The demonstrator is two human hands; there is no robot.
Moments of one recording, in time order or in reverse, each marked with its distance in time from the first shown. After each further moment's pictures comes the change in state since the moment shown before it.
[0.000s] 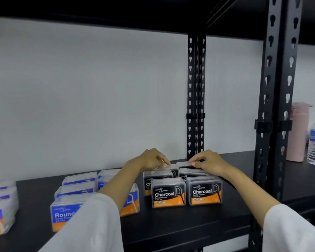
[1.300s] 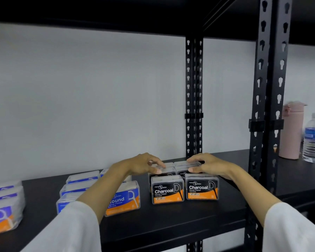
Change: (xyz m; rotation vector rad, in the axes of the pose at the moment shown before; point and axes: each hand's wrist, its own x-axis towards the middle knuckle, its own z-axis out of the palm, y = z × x) left_hand -0.043 0.001 -0.012 0.069 -0.158 0.040; right_hand -0.022 -0.015 -0.008 0.011 -0.254 0.053
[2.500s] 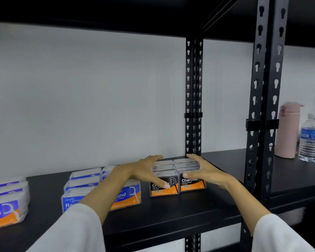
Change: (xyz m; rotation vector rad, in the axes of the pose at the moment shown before) left_hand -0.019 0.011 0.016 0.125 -0.048 -0.106; right_hand 0.000 0.021 0.031 0.170 0.085 -0.099
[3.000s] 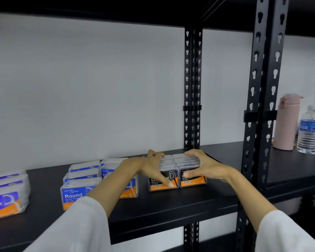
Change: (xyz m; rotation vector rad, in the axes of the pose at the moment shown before) left_hand 0.004 0.024 0.013 0.196 -0.078 -0.135; right_hand -0.014 0.002 -0.006 -0.092 -0.065 -0.032
